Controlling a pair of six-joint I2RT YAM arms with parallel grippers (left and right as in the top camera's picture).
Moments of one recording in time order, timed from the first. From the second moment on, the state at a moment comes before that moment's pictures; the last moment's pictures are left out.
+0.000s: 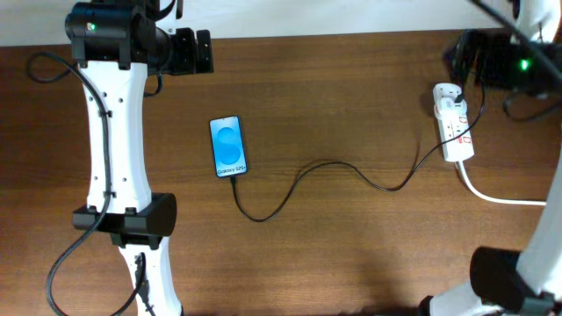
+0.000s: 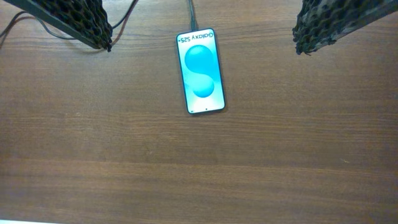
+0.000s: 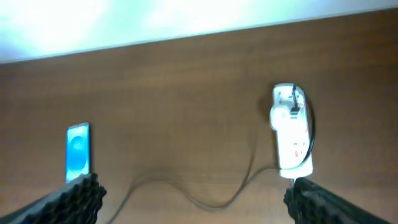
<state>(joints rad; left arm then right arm) -0.11 2.22 2.84 -1.67 0.07 -0.14 -0.16 1.74 2.48 -1.60 -0.25 0.02</state>
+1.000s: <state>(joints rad) -0.11 2.22 2.84 -1.66 0.07 -0.14 -0.05 1.15 1.73 -1.01 -0.22 0.01</state>
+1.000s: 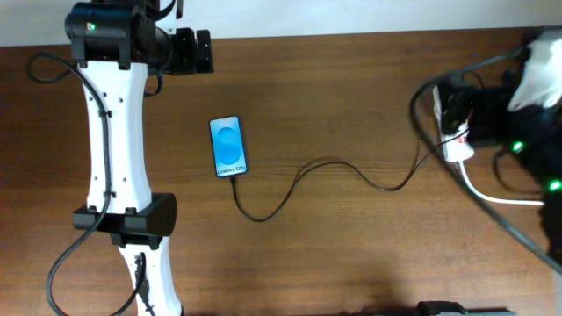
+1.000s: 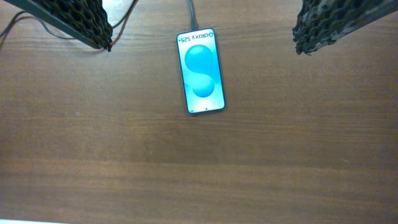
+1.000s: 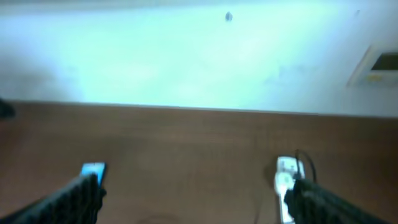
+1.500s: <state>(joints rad) -0.11 2.22 2.84 -1.66 0.07 -0.14 -0.03 0.39 0.39 0.13 -0.10 0.00</state>
